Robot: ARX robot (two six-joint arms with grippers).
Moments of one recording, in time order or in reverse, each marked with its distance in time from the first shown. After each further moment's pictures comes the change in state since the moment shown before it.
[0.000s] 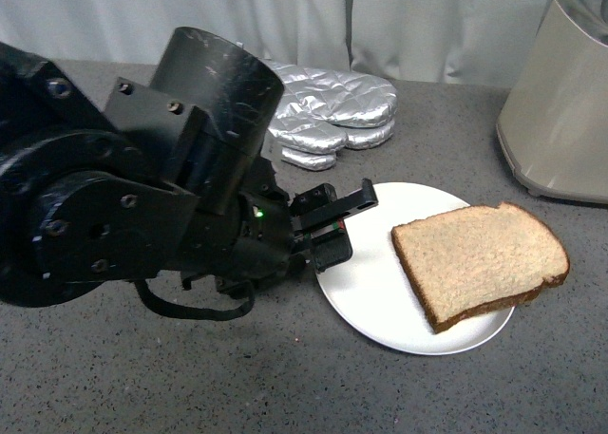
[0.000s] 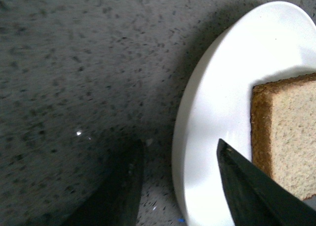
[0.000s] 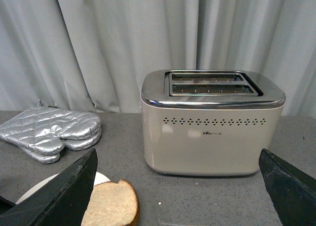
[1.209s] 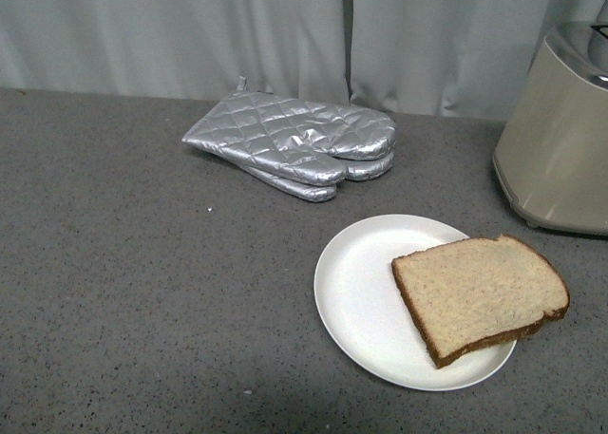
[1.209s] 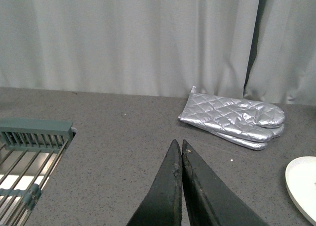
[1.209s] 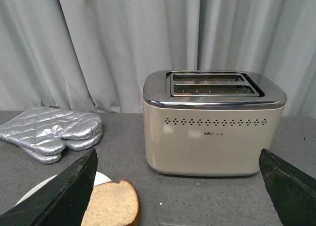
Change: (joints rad) left arm 0.504 -2.091 -0.859 -0.380 -0.175 0.705; right arm 0.000 0.000 0.000 0.000 0.000 0.000
